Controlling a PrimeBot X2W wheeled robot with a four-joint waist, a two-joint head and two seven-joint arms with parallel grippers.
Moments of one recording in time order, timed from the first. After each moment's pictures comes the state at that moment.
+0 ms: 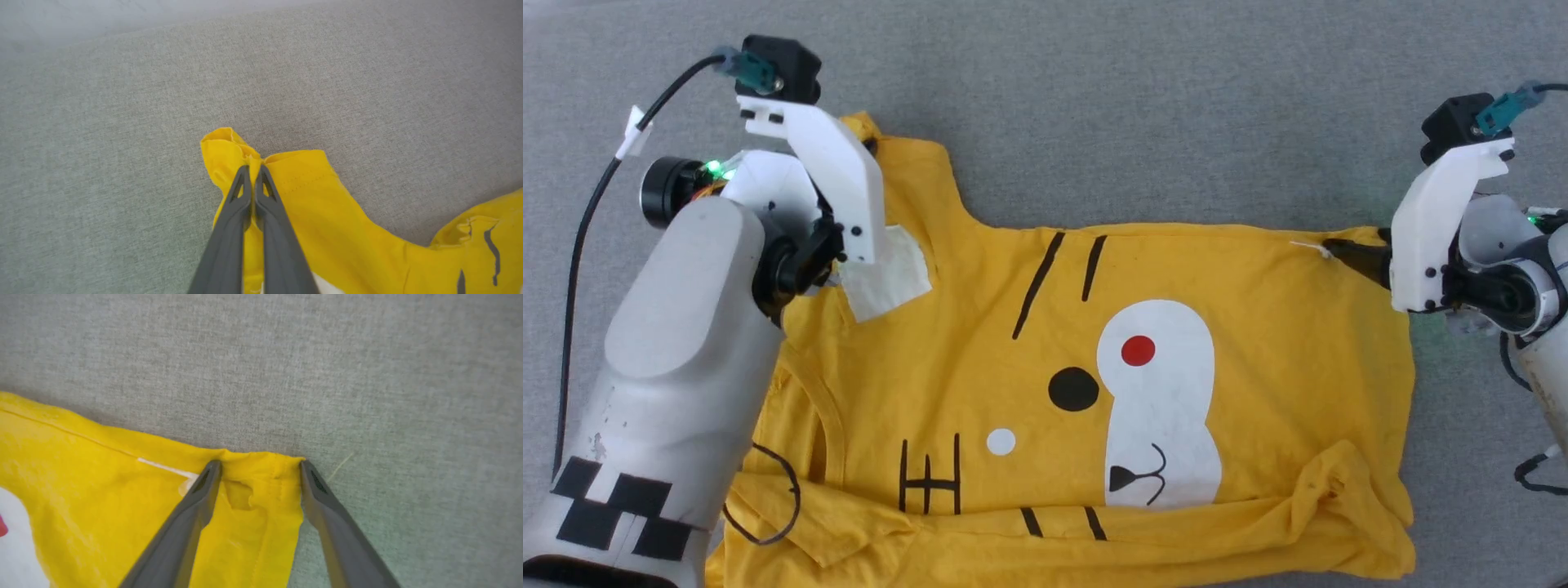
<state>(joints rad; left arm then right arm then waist) -0.87 0.34 -0.43 0.49 -0.57 0.02 0.54 -0.78 -0.45 0.45 0.57 0.80 0.12 0.78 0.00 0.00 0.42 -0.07</state>
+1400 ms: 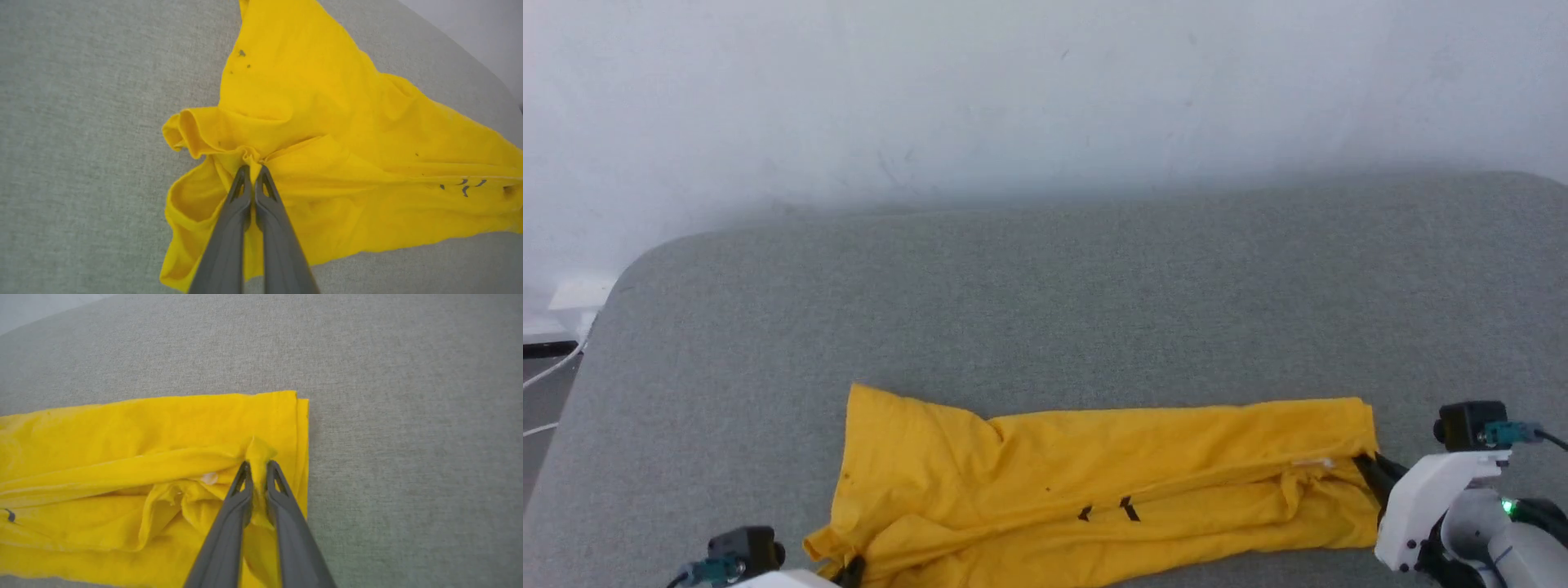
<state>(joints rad) 0.12 0.33 -0.28 0.12 -0.78 0.22 0.23 -0.28 -0.39 0.37 0.69 0.70 0.13 0.09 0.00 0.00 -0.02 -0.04</state>
